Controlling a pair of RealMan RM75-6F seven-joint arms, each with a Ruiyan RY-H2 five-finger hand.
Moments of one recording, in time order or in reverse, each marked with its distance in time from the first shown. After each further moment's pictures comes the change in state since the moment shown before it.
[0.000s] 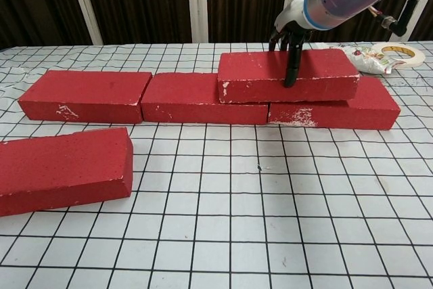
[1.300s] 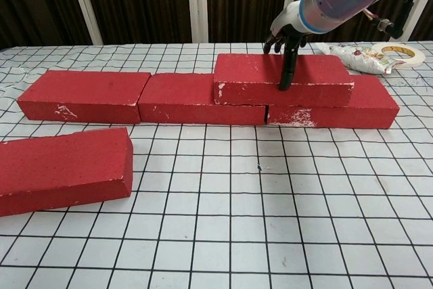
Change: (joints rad) left arm 0.000 -0.002 -0.002 0.003 -0.007 0.004 0.004; right arm 0.008 -0.003 0.005 -0.003 0.036 -0.013 -0.005
